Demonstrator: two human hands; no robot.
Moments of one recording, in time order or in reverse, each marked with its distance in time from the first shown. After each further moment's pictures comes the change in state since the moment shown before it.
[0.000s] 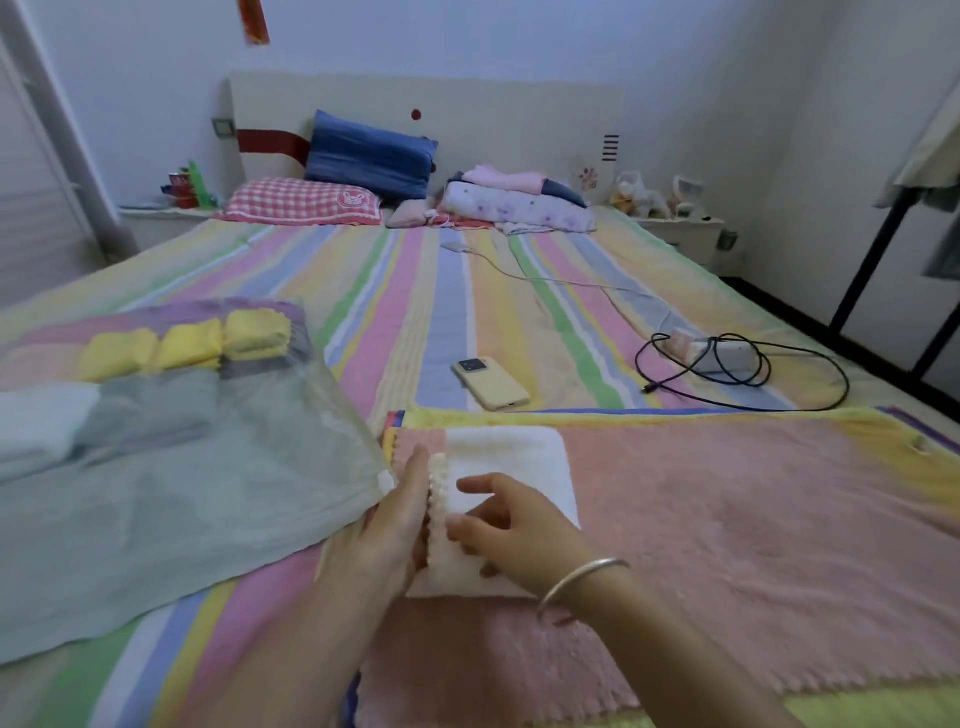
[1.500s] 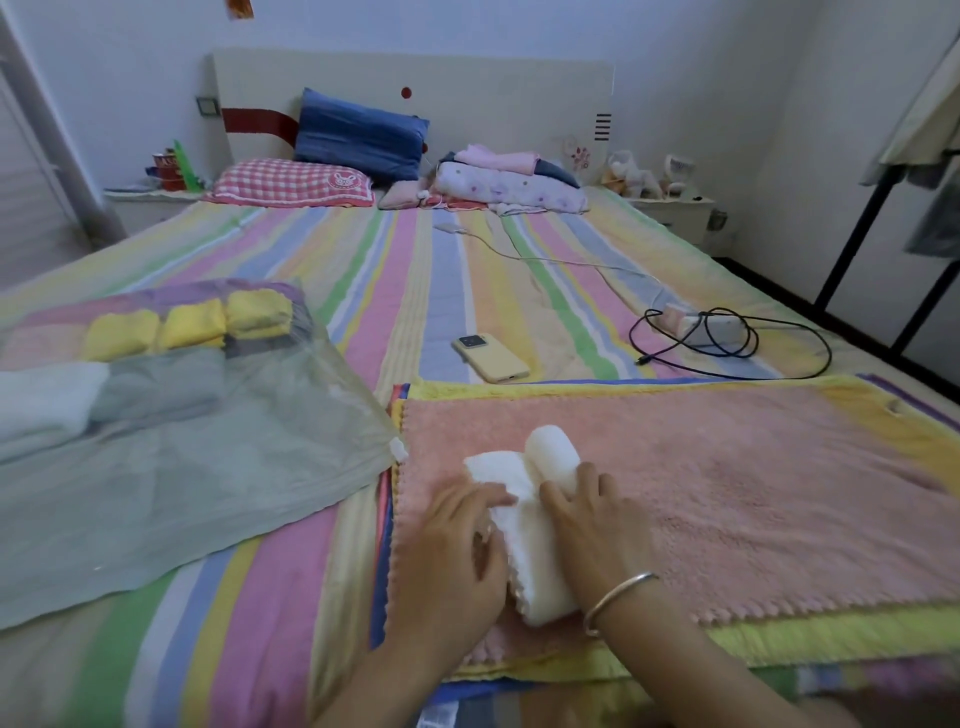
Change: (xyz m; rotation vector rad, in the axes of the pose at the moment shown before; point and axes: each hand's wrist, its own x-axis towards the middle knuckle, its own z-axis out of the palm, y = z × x) left_hand -0.080 -0.060 -0.006 0.792 0.001 1.124; right_hand -0.024 0.060 -0.004 -1.217 0.479 -0.063
